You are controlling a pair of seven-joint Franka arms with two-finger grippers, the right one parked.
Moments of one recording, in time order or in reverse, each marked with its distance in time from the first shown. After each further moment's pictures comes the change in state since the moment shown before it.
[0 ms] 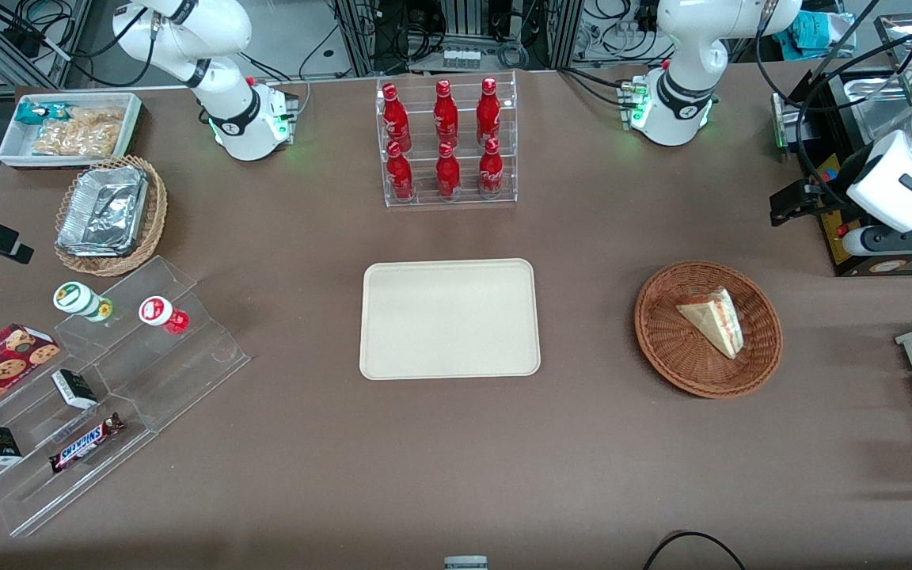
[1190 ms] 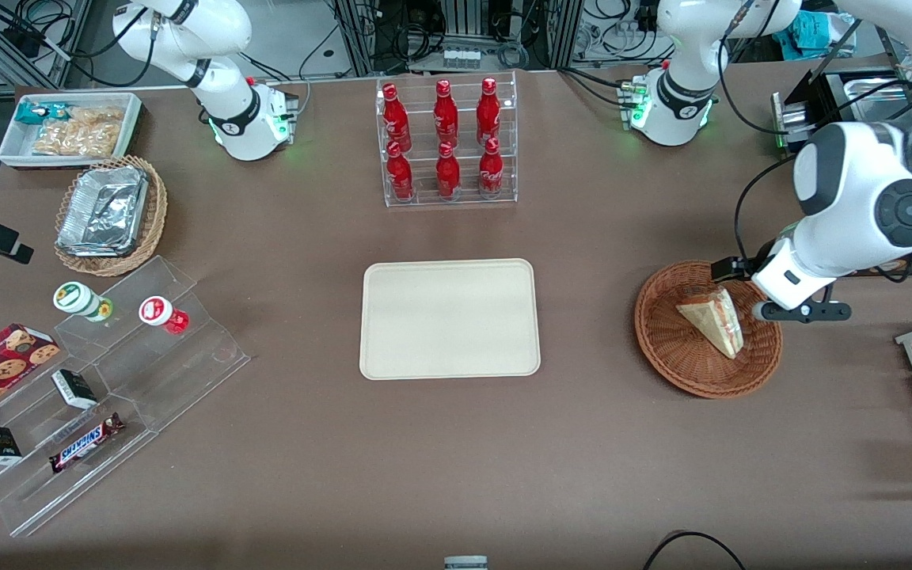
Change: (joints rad) arm 0.031 0.061 0.008 -0.533 0.009 0.596 0.063
